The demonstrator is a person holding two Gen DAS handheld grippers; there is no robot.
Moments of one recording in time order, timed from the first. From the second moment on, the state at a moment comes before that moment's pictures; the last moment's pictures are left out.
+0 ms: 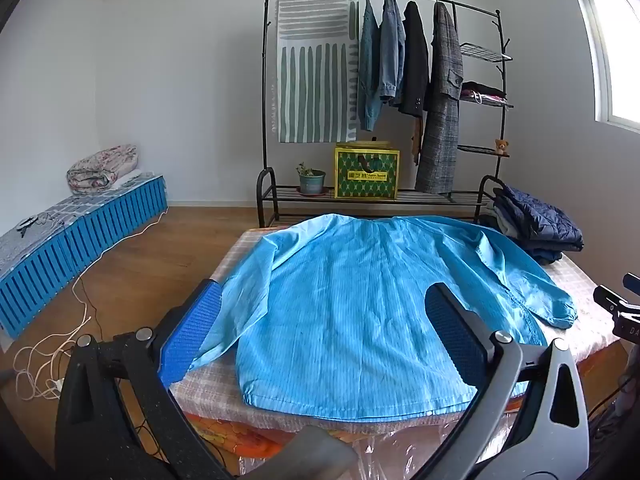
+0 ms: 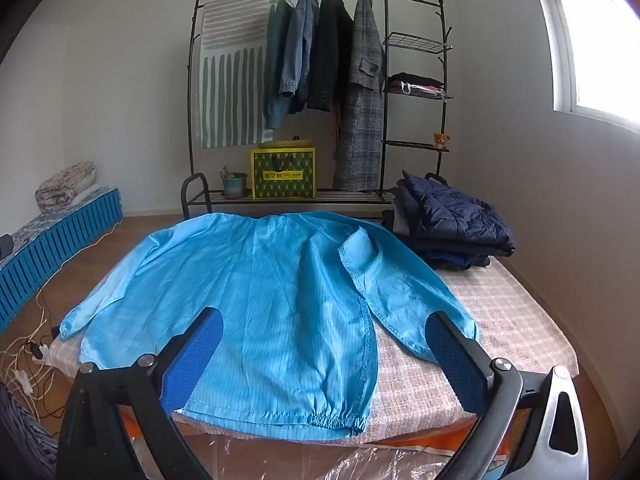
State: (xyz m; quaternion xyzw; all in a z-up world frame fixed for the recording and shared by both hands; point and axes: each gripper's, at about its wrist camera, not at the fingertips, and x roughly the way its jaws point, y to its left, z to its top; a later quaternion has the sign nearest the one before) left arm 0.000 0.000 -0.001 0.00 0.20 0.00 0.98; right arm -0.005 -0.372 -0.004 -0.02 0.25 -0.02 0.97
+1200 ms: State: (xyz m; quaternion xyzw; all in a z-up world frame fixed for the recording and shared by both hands) left arm -0.001 0.000 -0.001 -0.01 0.20 0.00 0.98; right arm -0.007 -0.368 -0.004 -0.02 0.25 -0.02 0.97
